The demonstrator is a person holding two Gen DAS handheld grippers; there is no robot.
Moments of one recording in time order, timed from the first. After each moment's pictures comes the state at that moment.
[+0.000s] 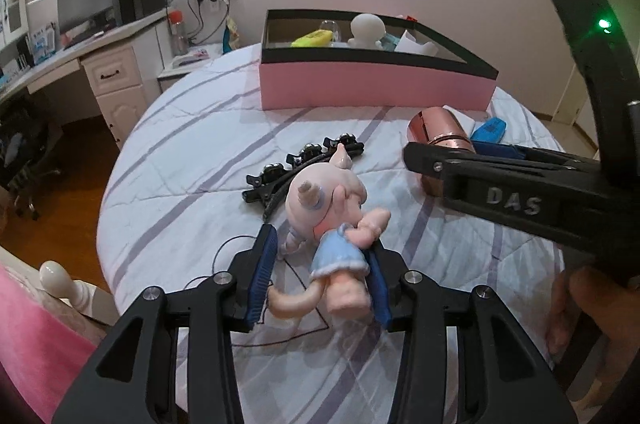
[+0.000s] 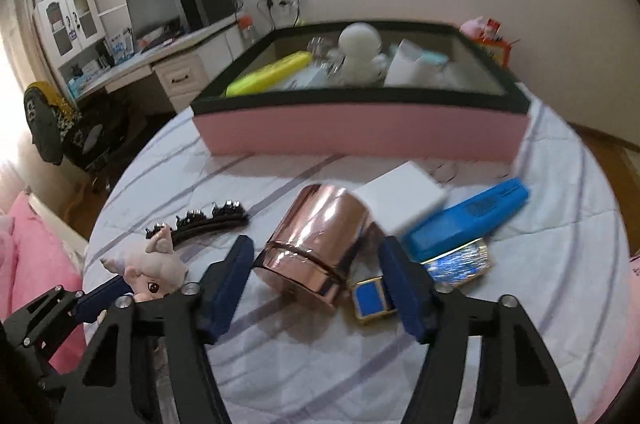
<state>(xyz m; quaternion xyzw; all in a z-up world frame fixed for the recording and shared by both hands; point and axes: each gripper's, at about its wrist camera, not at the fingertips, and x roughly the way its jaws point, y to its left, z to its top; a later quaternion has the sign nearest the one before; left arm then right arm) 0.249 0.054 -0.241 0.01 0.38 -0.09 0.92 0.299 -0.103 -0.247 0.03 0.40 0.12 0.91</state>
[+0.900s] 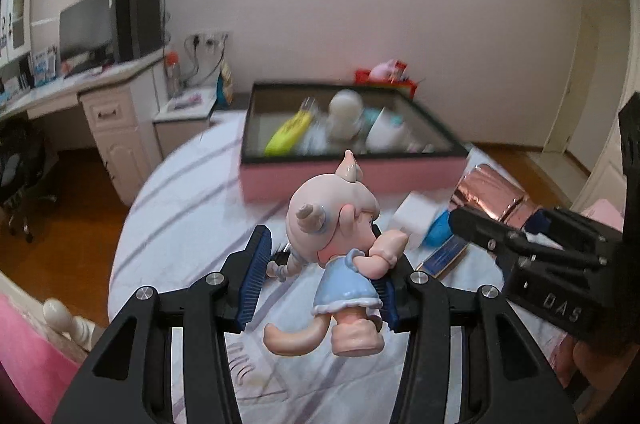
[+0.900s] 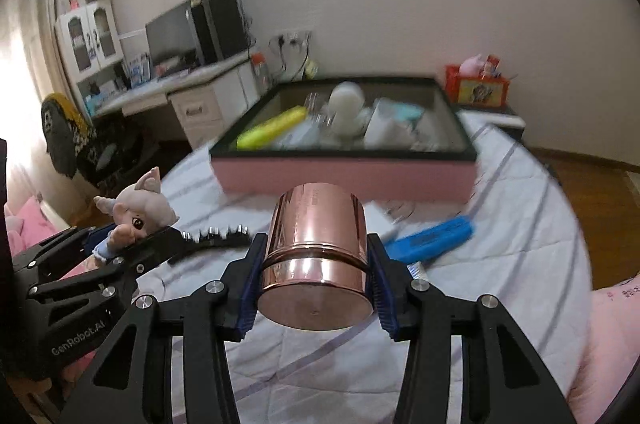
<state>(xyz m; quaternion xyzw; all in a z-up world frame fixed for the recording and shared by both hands) 0.255 0.034 -0.168 -0.01 0.30 -0.10 0.95 0.252 -0.149 -0.185 0.03 0.31 0.13 0.94</state>
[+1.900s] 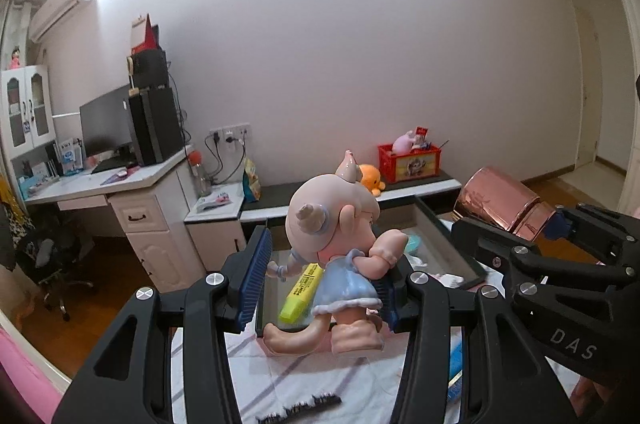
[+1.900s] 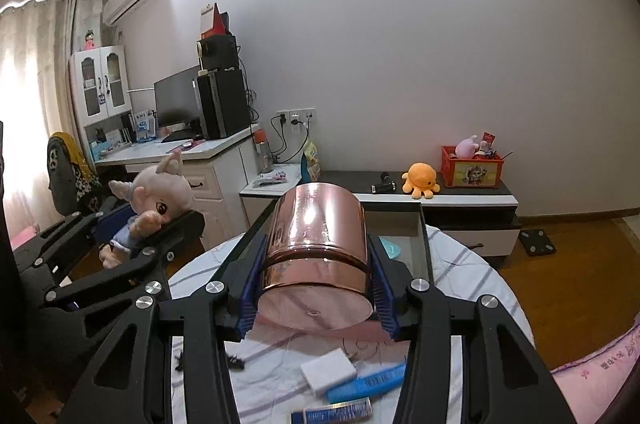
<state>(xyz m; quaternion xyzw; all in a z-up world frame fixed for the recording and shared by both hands) 0.311 -0.005 -0.085 0.06 0.18 -0.04 0.98 0.304 -0.156 -0.117 0.02 0.21 0.14 0.97</state>
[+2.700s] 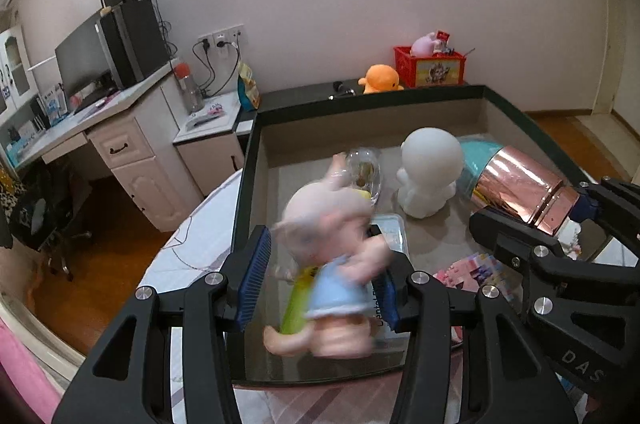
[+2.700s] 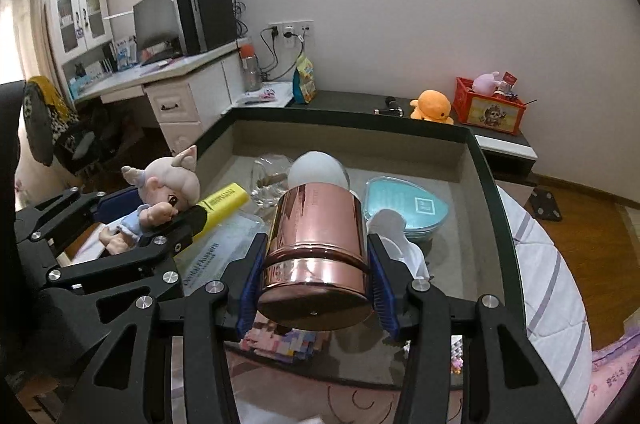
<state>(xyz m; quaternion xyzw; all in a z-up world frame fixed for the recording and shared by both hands) 0.453 0.015 -0.193 0.08 0.34 -0.02 0.94 0.417 -0.137 -0.207 -0.02 0.35 0.14 0.93</state>
